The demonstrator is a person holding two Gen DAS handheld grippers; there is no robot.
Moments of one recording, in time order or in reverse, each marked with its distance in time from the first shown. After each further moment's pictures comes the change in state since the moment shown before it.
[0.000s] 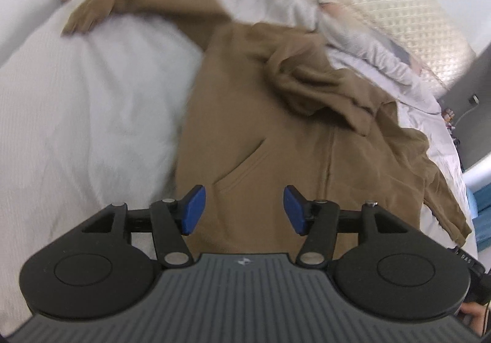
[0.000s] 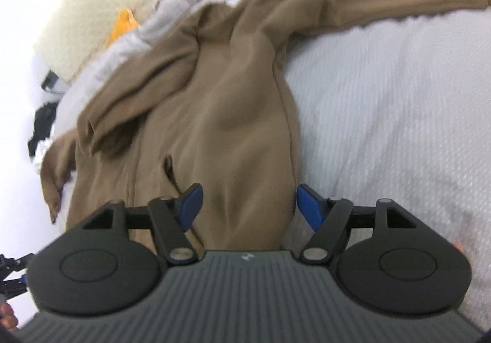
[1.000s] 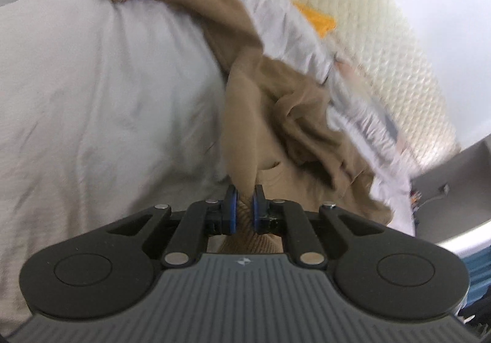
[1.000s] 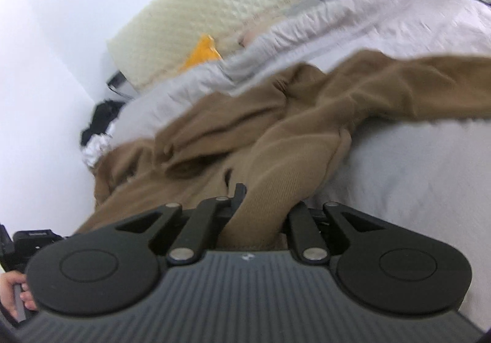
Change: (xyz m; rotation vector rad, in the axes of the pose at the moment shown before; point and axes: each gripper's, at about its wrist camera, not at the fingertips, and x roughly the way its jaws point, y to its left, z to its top) left arm -0.001 0.054 0.012 -0.352 -0.050 -0.113; right arm -0.041 0.055 0.034 -0.178 -0.033 0.150
